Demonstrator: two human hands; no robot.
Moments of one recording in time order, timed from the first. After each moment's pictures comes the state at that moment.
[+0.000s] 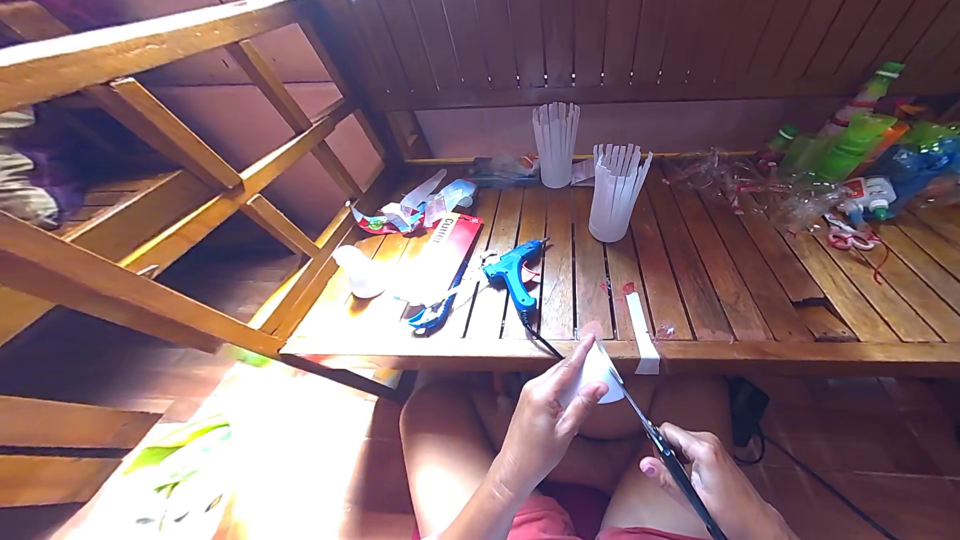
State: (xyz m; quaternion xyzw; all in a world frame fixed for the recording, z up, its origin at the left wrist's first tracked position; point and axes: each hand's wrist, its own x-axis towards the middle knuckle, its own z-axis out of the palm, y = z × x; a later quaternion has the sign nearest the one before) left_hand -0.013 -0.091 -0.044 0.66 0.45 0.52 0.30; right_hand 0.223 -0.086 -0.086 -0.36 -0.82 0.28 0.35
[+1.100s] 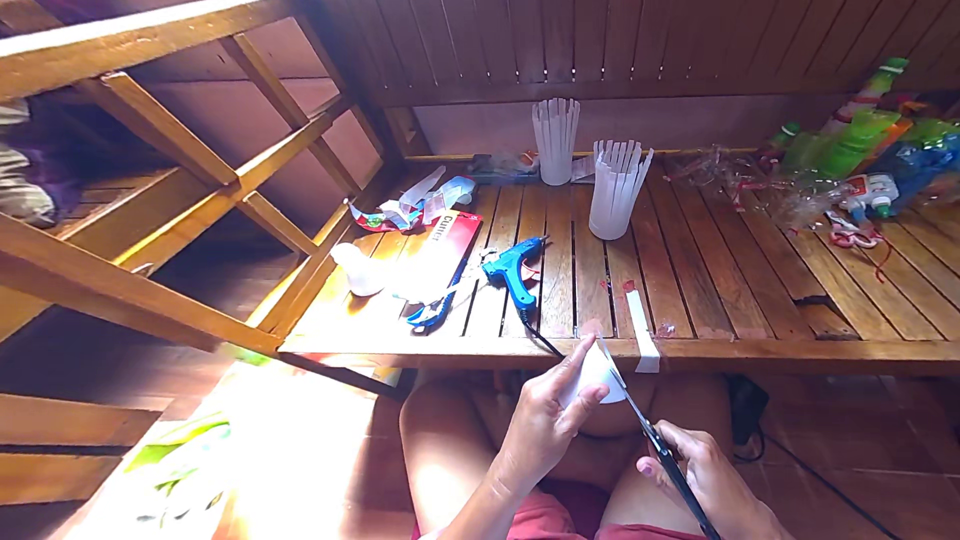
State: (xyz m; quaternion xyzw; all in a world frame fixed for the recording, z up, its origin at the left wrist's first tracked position) left_hand -0.012 -0.090 -0.045 0.65 0.42 0.54 0.33; right_hand 0.218 -0.087 -0.091 -0.35 -0.81 0.28 0.36
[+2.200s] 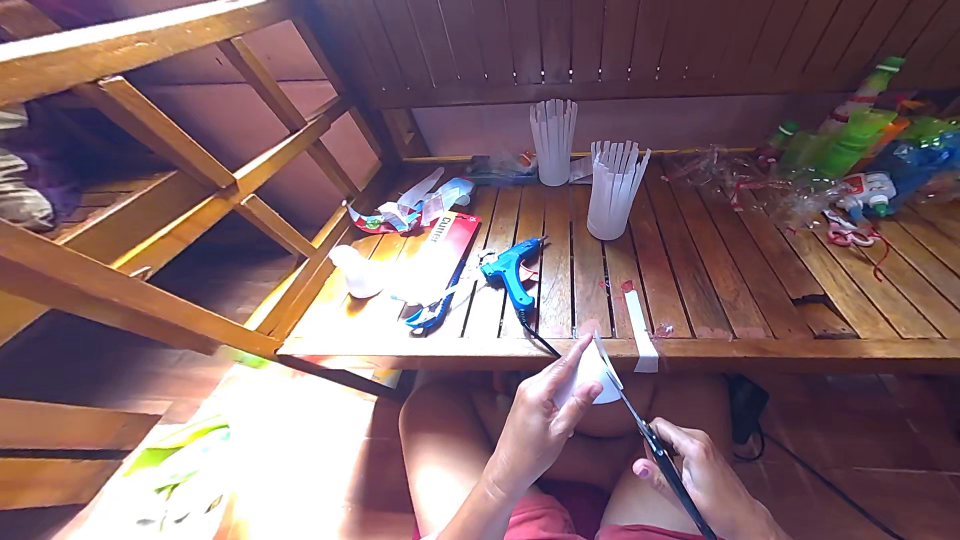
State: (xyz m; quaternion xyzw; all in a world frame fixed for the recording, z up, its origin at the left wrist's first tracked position) left_hand -0.015 -0.092 -0.040 0.65 0.44 0.53 0.33; right_hand 0.217 -0.086 -0.094 -0.36 -0.81 0.29 0.36
